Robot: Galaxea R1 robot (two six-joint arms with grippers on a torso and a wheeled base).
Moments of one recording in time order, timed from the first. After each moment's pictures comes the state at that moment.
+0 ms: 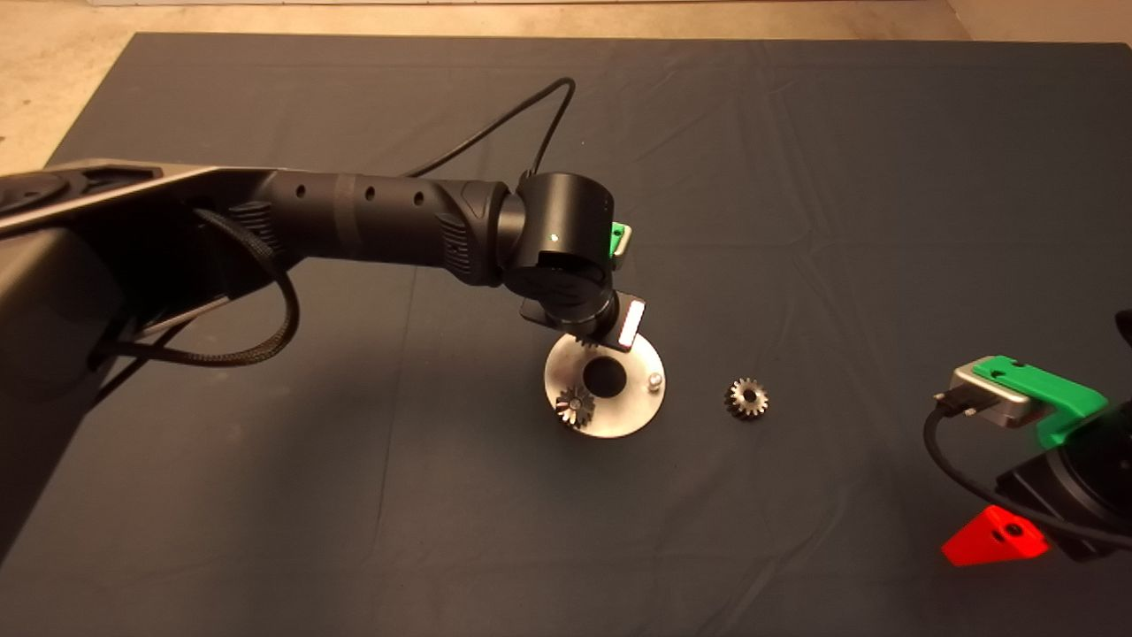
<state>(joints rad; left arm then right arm) -0.34 2.86 -1.12 0.66 1.47 -1.37 0.53 2.02 -0.42 0.11 -1.53 1.30</state>
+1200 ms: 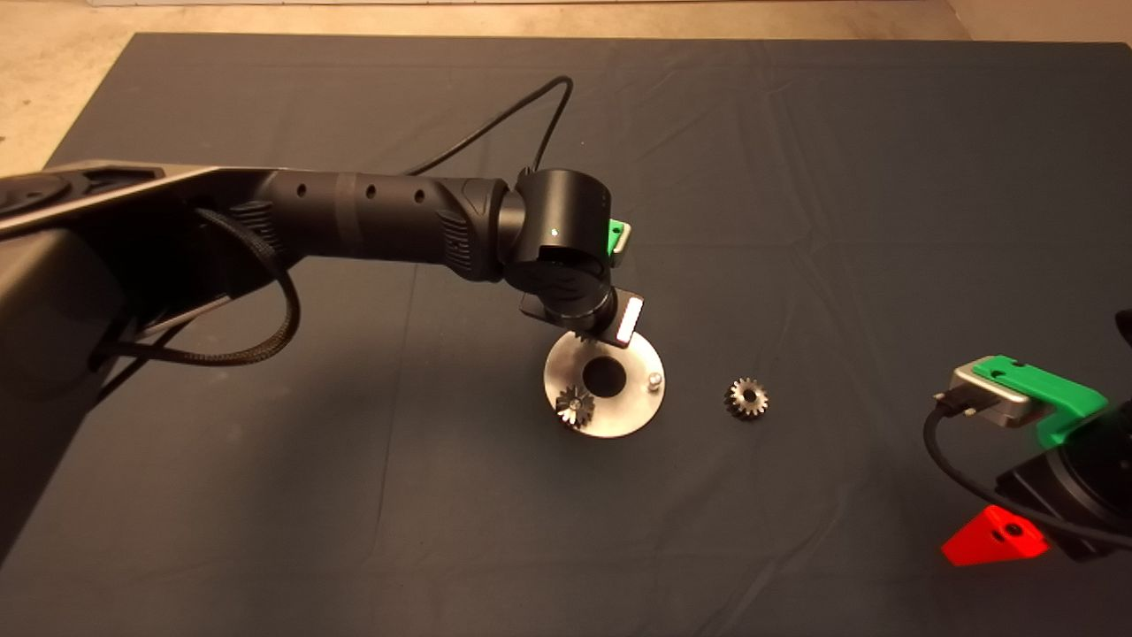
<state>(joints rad) -0.34 2.86 -1.15 0.66 1.46 -1.33 0.53 2.02 -0.42 0.11 -1.53 1.30</state>
